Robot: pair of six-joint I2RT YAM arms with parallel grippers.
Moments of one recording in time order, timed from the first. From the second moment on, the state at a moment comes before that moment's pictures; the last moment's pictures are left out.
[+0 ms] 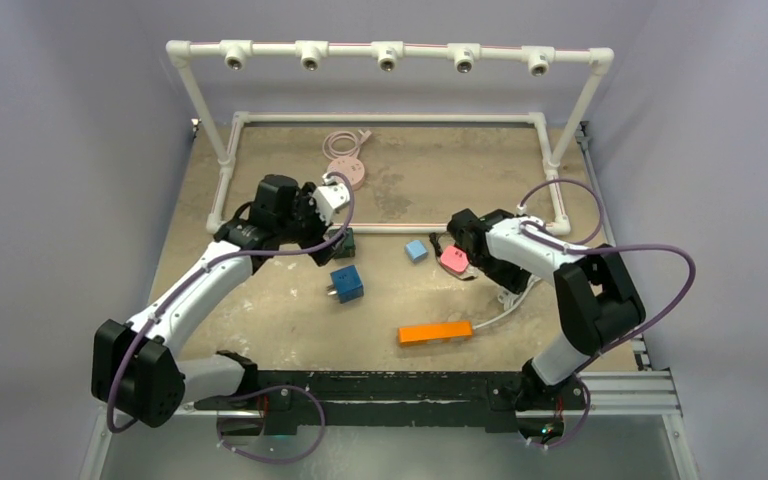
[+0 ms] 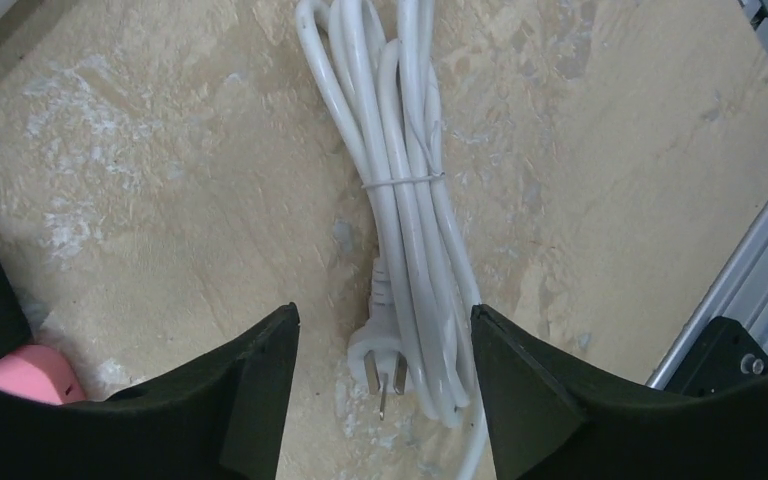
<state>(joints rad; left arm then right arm) -0.39 1.23 0.94 -0.39 0.33 0.40 0.51 1.61 1.00 -1.10 0.79 1.33</state>
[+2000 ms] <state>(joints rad) -0.94 1.89 1.28 -0.50 0.58 0.25 0.16 1.09 1.02 -0.69 0.27 0.64</state>
